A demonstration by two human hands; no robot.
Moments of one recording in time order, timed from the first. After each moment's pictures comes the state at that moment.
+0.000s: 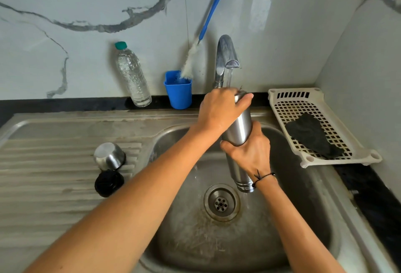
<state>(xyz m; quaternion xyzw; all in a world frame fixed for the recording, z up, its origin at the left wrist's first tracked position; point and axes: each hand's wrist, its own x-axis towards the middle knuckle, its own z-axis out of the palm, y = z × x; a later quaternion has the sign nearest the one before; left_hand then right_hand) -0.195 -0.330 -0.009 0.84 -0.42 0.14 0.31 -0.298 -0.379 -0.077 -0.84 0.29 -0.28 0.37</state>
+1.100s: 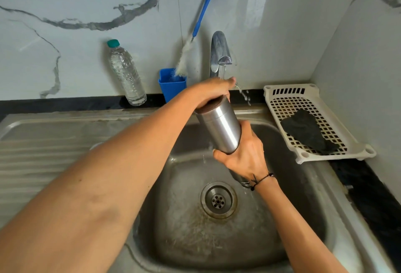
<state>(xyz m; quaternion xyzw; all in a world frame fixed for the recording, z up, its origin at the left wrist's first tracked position) -0.166 -0.348 0.027 0.85 -0.29 -0.30 0.31 -0.308 -0.379 -0.081 -0.89 0.20 -0.26 0.32</state>
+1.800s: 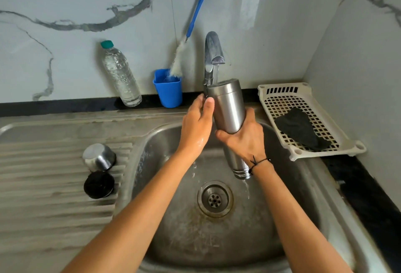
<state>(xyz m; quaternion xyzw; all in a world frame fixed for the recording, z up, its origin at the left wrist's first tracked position) -0.220 -0.296 -0.038 0.77 -0.25 -0.10 0.58 -0.293 -0.398 -0.070 -0.85 0.28 -0.27 0.36</state>
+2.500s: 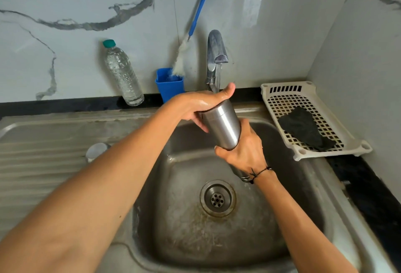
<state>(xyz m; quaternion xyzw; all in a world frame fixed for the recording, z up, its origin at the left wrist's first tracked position) -0.175 -0.317 0.021 0.80 -0.26 -0.43 0.33 -0.305 -0.389 -0.089 -0.89 0.22 -0.25 0.32</state>
